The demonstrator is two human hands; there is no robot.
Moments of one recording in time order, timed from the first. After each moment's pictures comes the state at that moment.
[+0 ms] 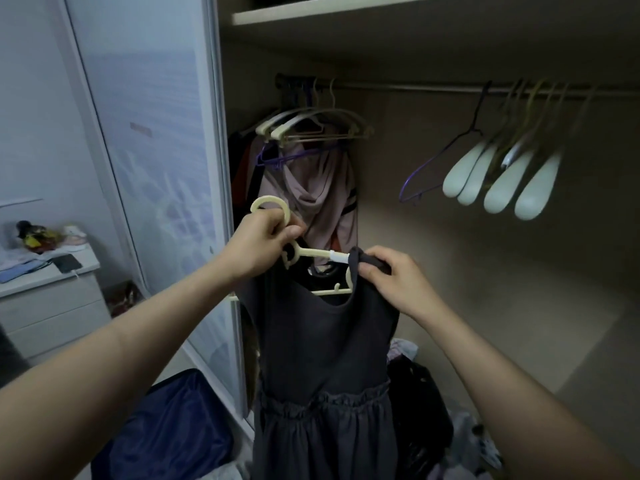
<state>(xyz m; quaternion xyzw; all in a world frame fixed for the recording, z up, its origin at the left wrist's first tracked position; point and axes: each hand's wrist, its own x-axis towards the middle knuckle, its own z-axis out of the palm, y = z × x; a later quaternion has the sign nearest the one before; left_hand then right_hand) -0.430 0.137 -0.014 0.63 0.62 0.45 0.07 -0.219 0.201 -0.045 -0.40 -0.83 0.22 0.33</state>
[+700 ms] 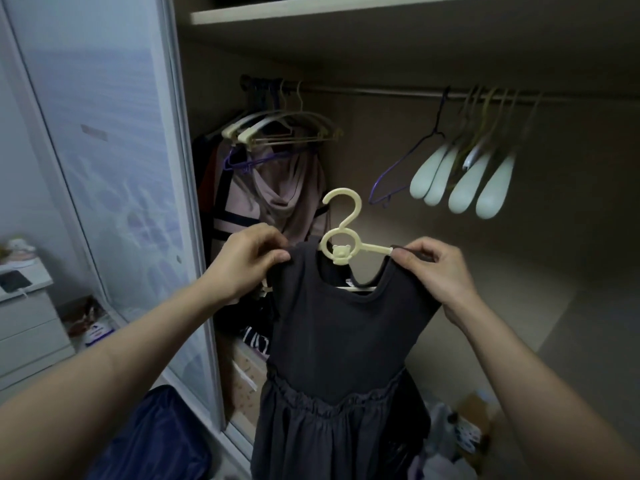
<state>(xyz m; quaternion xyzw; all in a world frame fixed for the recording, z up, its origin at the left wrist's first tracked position) -0.422 0.149 -0.033 0.69 0.57 0.44 0.04 -0.154 0.216 -0.032 -0.49 -0.68 0.29 0.47</state>
